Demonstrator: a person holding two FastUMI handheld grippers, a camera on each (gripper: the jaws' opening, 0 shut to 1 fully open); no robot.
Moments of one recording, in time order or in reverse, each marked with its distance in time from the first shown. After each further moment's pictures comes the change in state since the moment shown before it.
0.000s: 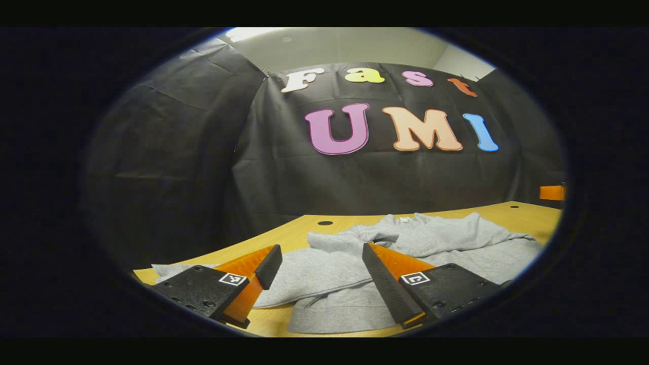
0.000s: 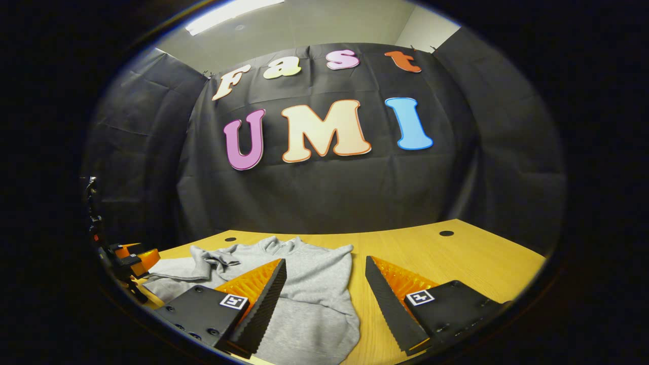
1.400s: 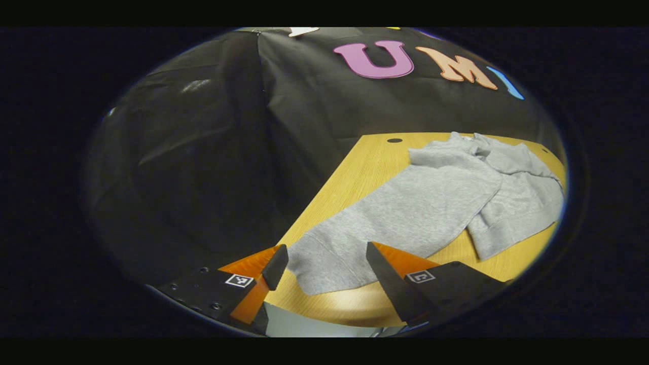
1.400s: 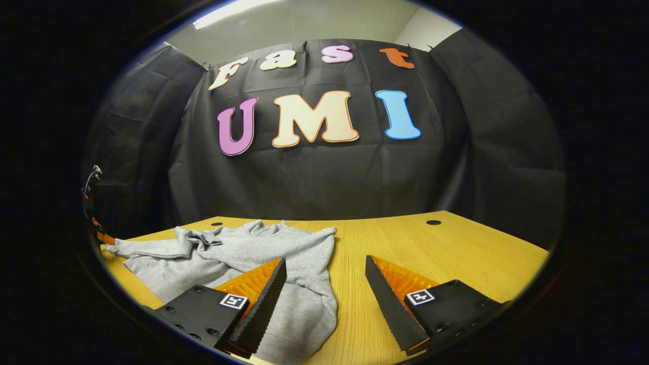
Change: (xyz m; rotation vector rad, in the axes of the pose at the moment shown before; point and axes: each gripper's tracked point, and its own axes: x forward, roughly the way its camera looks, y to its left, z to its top) left arm -0.058 0.202 -0.087 0.173 0.608 0.149; right arm -0.003 -0.017 -0.044 -0.040 0.028 -0.027
